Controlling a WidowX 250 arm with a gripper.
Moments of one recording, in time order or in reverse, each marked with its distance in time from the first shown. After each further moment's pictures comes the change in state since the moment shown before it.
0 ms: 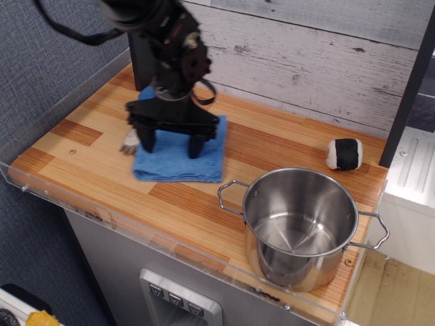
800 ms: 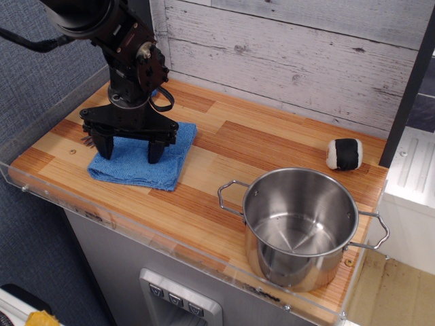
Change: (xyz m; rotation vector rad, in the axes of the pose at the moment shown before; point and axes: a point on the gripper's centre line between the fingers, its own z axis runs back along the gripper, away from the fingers) arm -0.015 0.038 -0.002 0.055 0.004 0.072
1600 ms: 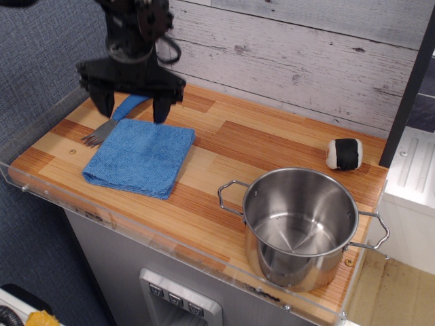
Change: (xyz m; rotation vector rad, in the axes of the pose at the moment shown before) arm 0.027 -0.007 0.072 -0.041 -0.185 -0.014
